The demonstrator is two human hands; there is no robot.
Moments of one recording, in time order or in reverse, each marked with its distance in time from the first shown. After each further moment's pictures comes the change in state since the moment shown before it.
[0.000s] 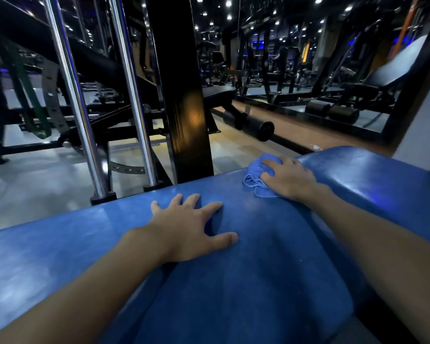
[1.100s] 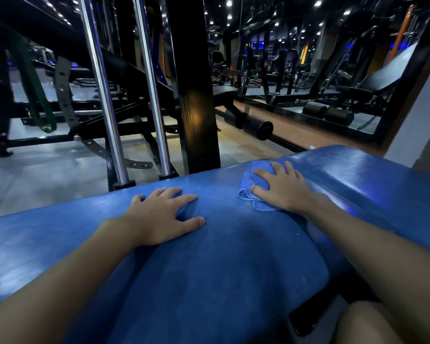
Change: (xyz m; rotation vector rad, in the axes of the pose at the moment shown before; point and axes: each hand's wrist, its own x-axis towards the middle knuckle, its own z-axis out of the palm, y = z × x) left_hand -0.045 -0.056 0.005 -0.079 0.058 -0.050; right_hand -0.076 -0.031 0.001 -0.077 -0.030 -0.102
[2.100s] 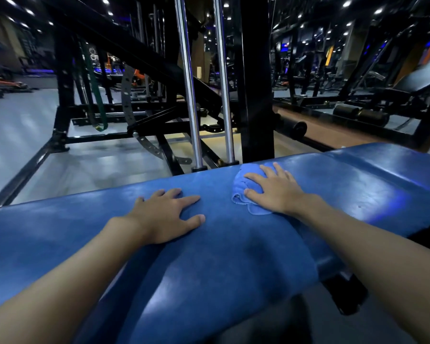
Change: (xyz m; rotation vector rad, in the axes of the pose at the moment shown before) left_hand -0.135 -0.124 0.004 0.015 0.015 -0.102; right_hand -0.071 -0.176 0.018 -0.021 -0.048 -0.175
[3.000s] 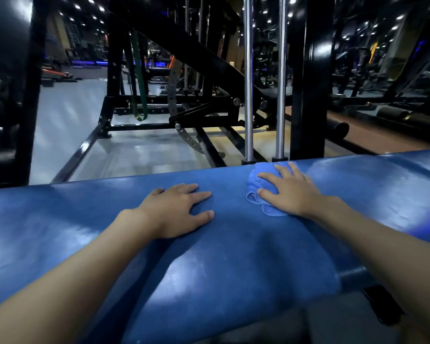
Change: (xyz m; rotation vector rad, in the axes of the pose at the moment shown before) left_hand -0.066 -0.085 -0.003 -0.022 0.001 -0.017; right_hand -0.012 -0.101 0.004 -0.010 -0.045 -0.071
